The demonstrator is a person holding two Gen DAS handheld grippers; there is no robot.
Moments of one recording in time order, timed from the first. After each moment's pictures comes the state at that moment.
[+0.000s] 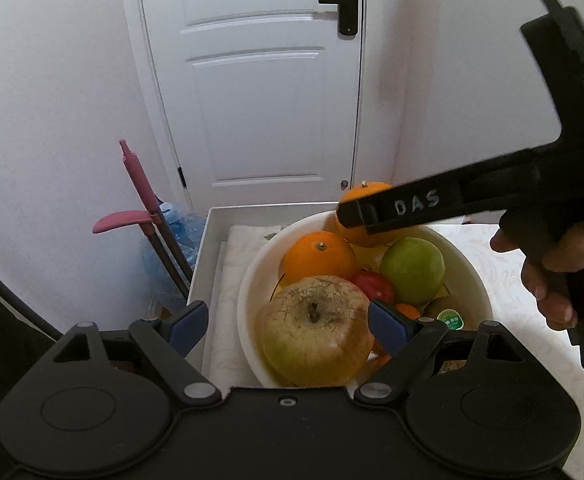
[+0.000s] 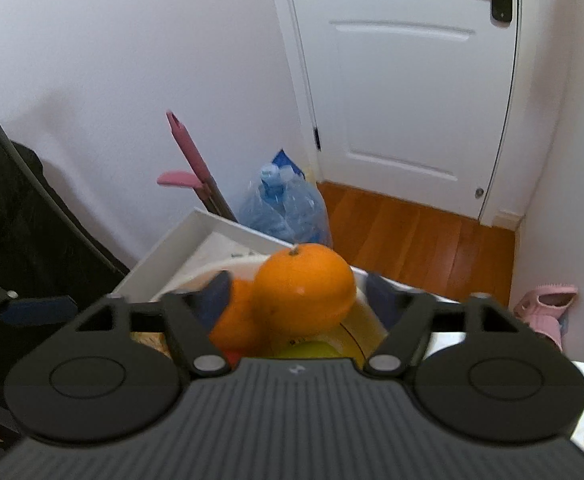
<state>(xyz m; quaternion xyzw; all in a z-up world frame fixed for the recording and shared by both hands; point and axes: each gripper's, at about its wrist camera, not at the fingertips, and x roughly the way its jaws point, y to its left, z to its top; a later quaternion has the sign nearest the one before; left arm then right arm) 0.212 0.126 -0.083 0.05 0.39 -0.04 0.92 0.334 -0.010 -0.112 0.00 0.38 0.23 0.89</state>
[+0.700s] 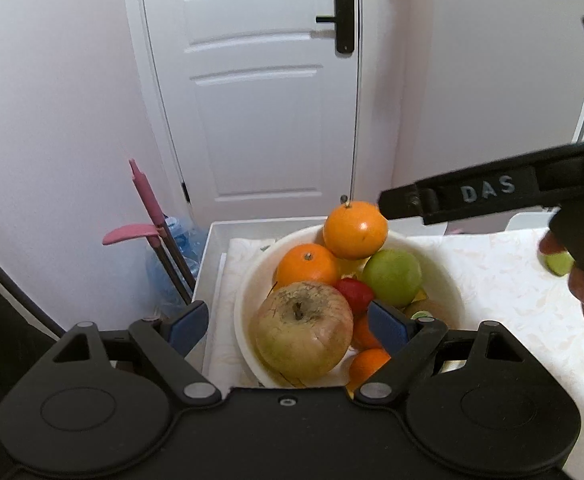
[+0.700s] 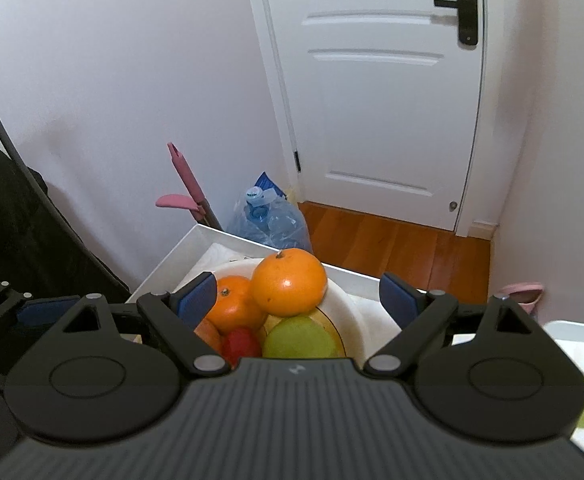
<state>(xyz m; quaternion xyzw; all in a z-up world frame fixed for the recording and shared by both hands) 0.184 0.117 -0.060 0.05 0.36 -0.04 0.93 0.286 -0.043 -0.066 0.01 0.36 0.20 0.91</state>
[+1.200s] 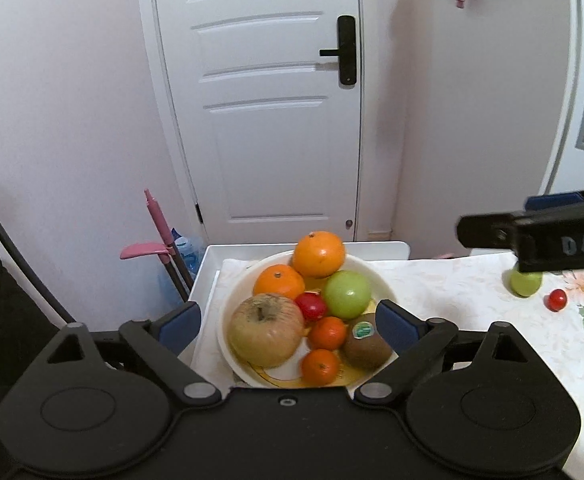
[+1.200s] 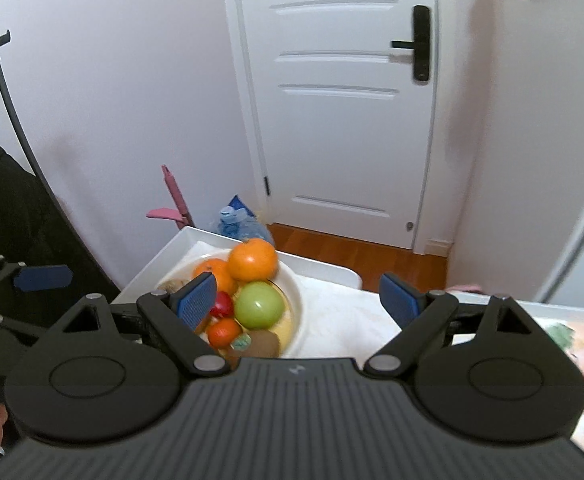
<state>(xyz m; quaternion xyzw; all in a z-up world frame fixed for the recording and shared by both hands) 0.130 0.069 -0.017 0.05 0.33 -0.01 0.94 0.187 -0.108 -0.010 0.00 0.32 0.15 0.94</state>
